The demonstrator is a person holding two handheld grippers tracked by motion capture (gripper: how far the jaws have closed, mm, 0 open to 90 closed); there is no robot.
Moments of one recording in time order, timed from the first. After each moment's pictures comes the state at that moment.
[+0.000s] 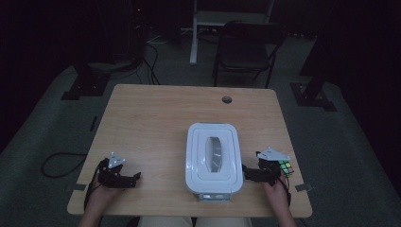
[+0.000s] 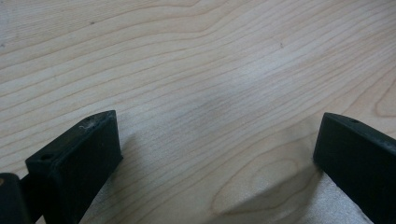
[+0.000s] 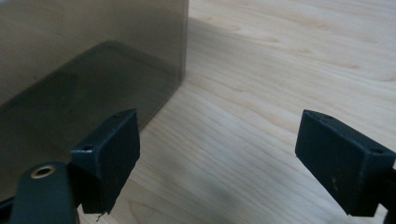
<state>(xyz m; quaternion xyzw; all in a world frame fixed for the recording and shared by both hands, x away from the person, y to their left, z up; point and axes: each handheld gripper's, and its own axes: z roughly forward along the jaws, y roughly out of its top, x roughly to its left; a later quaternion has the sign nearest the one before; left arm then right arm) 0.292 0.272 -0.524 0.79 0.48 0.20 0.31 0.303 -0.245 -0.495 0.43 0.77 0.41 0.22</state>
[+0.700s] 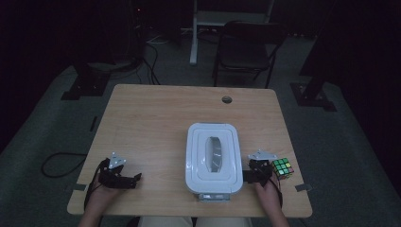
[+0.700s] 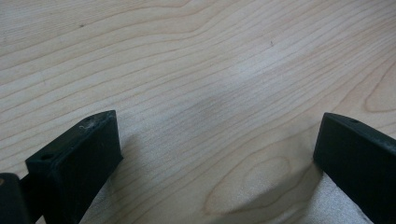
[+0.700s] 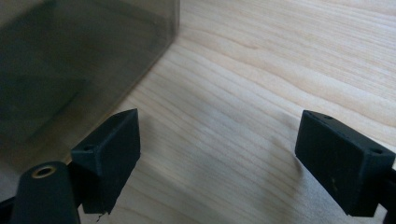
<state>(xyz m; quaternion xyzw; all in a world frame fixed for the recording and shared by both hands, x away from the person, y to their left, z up) 0.291 0.271 -0.524 0.80 0.47 0.19 0.31 0.316 -0.231 -0.526 0.46 0.79 0.35 0.20</state>
